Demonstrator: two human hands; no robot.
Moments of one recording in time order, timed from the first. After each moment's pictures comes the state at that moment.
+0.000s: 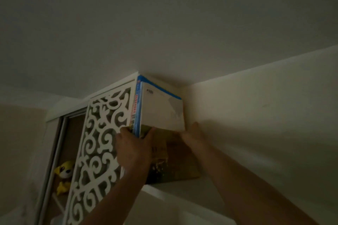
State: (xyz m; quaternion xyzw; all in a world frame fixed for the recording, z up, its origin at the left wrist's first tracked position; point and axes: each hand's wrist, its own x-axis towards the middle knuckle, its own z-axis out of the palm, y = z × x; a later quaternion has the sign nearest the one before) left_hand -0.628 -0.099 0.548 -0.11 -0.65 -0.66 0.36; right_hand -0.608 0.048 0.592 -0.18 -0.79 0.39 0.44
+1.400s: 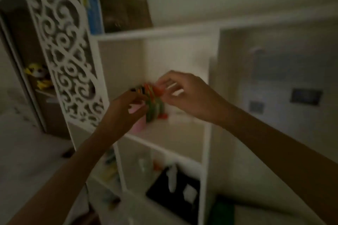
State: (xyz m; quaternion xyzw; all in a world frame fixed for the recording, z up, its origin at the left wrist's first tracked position) left_hand -0.465 -0.193 0.313 -0.52 -0.71 -0.44 0.16; right_hand -0.310 -0.072 0.365 0.01 -0.90 0.30 0.32
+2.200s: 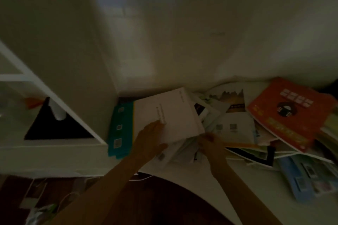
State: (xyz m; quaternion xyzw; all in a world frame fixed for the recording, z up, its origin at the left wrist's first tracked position) left_hand -0.213 -0.041 -0.082 -0.69 -0.67 -0.12 -0.24; right_hand -0.010 -0.027 -0.051 -0.68 -0.34 0.56 0.34
